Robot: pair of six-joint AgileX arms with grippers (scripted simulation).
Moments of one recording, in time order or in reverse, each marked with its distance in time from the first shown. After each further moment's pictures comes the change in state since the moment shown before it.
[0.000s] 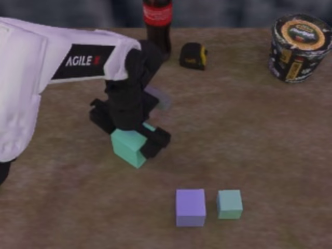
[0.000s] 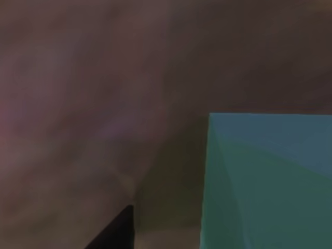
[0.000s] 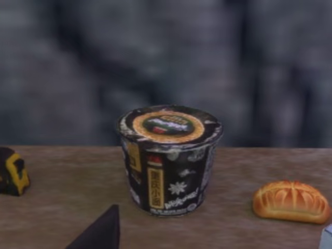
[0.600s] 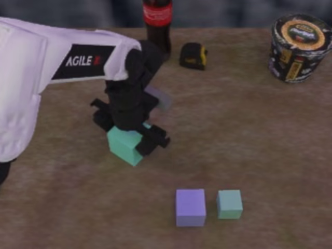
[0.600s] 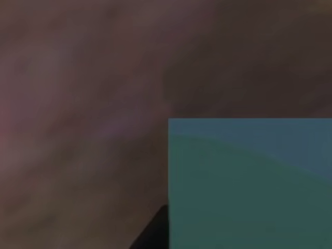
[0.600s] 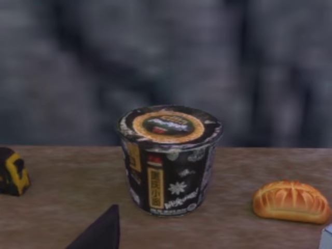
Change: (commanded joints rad) left arm 0.000 0.000 0.000 0.000 0.000 0.000; right arm 0.000 0.000 0.000 0.000 0.000 0.000
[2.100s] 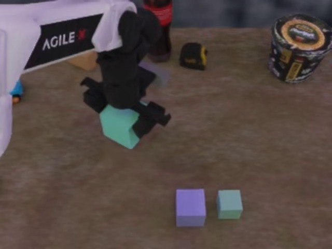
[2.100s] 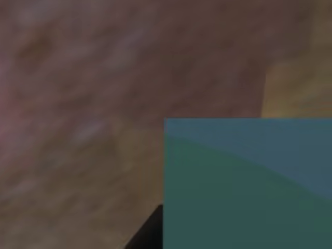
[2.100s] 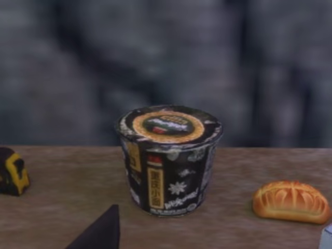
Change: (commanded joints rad) left arm -0.007 -0.135 0.089 -0.219 -0.001 -0.069; right arm 0.000 0.000 0.000 0.000 0.000 0.000
